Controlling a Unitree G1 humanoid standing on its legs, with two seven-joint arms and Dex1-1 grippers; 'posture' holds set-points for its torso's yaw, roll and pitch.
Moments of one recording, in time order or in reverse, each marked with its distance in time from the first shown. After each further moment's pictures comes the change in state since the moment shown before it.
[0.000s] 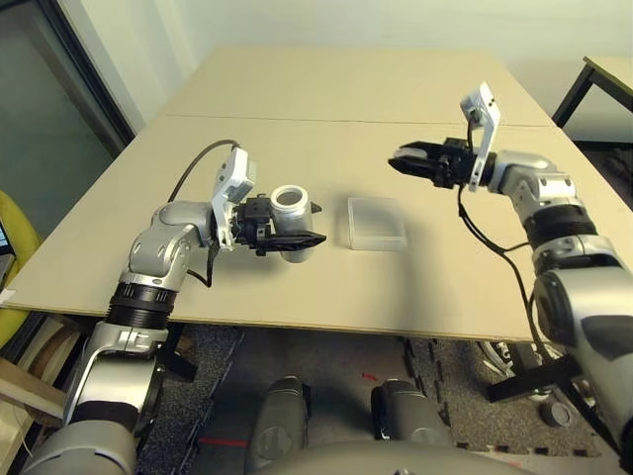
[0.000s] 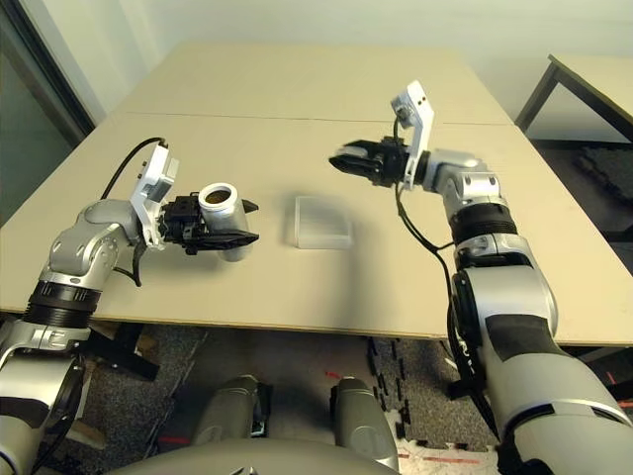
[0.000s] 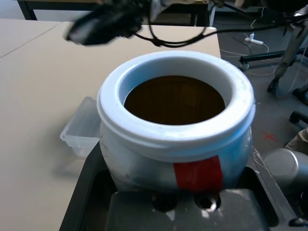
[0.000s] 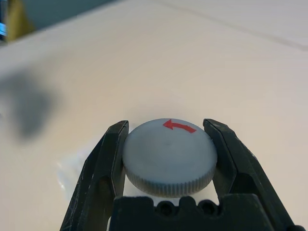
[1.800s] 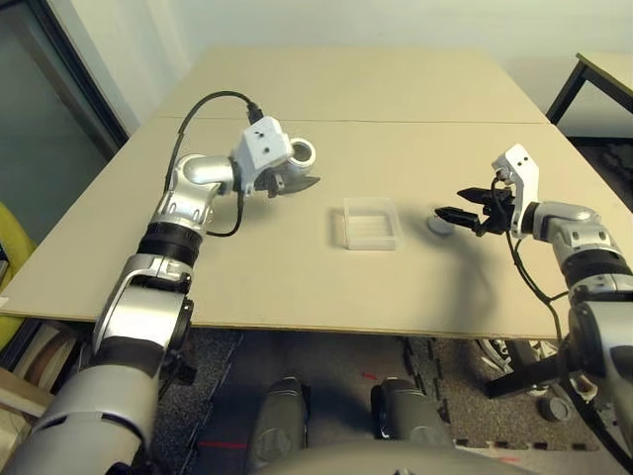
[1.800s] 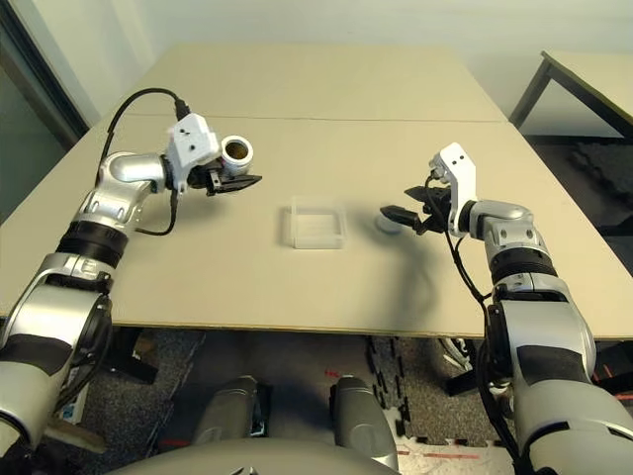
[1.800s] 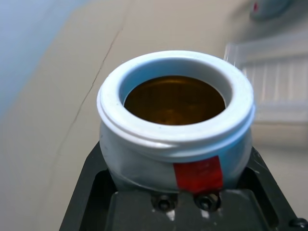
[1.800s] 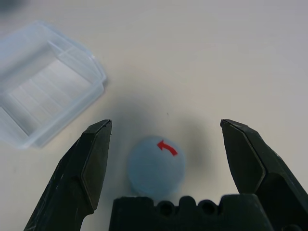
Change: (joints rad) left arm -0.443 -0.119 -0.191 0.700 0.611 -0.669 0.411; right arm 0.143 -0.084 -0.058 0.023 -0.131 -0.123 -0.067
